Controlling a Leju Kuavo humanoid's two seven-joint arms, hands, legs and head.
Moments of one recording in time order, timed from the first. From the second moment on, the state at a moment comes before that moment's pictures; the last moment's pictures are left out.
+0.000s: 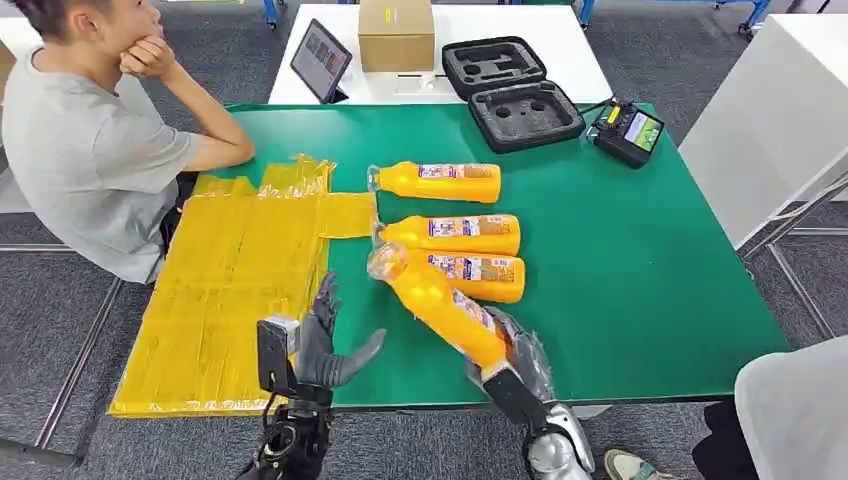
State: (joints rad) left arm -0.11 -0.23 -0.36 -1.16 0.33 0.30 -0.57; right arm -0.06 0.13 -0.11 -1.04 0.56 -0.35 -0.69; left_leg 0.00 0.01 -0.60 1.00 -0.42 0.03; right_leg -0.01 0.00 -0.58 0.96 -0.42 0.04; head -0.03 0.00
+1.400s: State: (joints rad) left arm -0.19 -0.26 -0.44 -1.07 0.50 0.21 -0.50; right arm -0.24 0.18 0.14 -0.71 0.56 -0.58 -0.70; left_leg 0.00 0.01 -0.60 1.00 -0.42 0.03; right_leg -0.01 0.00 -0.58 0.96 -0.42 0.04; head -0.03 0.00
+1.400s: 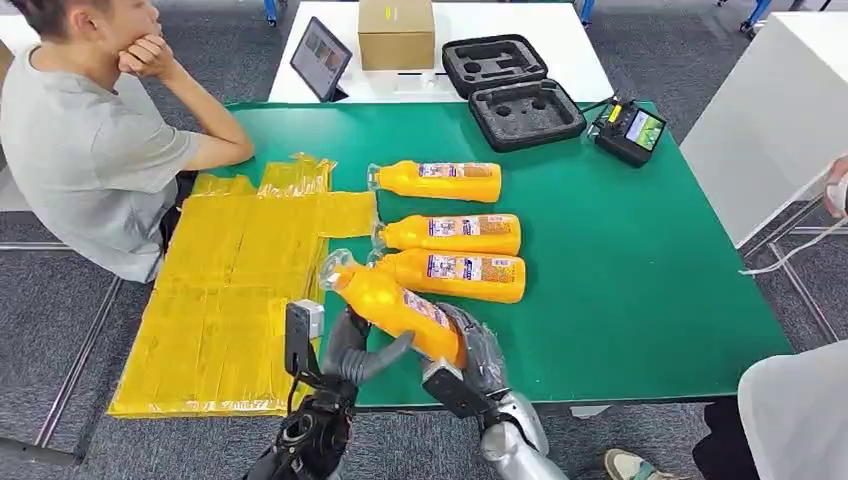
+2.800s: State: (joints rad) left arm -0.28 -0.30 -0.49 -0.97 0.58 0.37 -0.60; right arm -0.33 0.24 0.32 -0.54 0.53 -0.64 -0.68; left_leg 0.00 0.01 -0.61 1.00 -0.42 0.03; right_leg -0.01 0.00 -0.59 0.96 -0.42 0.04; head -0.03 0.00
